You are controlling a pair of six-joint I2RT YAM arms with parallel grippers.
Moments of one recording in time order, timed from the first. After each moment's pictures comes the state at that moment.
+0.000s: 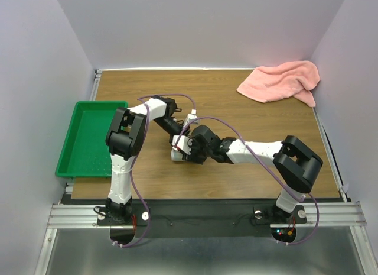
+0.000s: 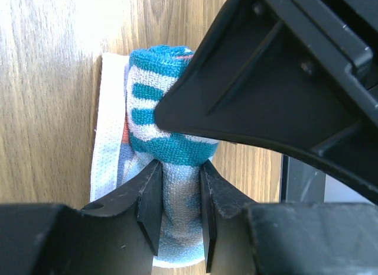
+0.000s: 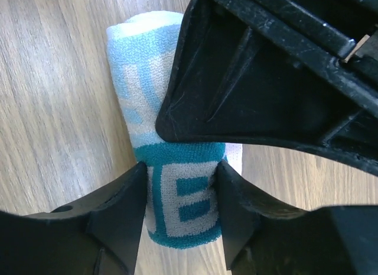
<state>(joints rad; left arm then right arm) -0.41 2.15 1.50 -1.14 0.97 0.97 0.93 1.71 0.98 -0.06 -0.11 -0.52</state>
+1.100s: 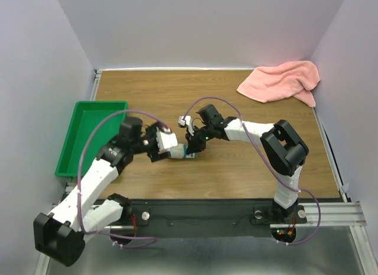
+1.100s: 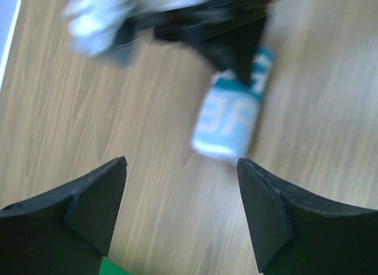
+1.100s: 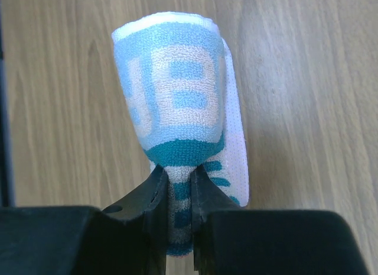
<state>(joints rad) -0.34 0.95 0.78 -0.49 0.53 0.82 0.71 1.91 1.20 -0.21 -0.66 -0.39</state>
